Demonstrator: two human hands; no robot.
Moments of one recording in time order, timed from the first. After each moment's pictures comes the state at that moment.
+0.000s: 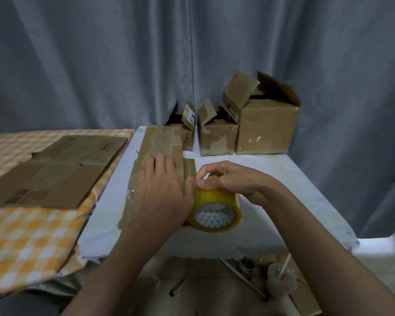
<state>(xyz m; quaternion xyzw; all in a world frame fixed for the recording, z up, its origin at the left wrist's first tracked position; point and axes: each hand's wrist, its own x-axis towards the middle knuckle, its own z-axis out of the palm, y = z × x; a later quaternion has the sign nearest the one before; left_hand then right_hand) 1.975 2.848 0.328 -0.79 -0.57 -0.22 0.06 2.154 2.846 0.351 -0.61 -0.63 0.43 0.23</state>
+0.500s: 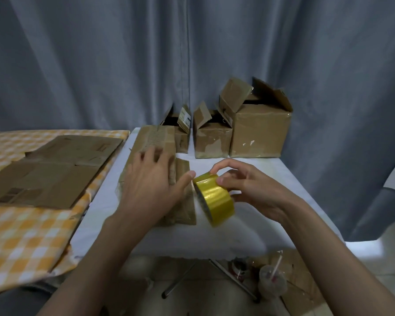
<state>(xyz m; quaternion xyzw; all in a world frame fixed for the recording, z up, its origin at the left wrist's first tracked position) 1.962 2.848 0.354 -0.81 -0.54 -0.24 -0.02 2.180 2.806 0.351 -0.56 -0.56 0.46 0.40</state>
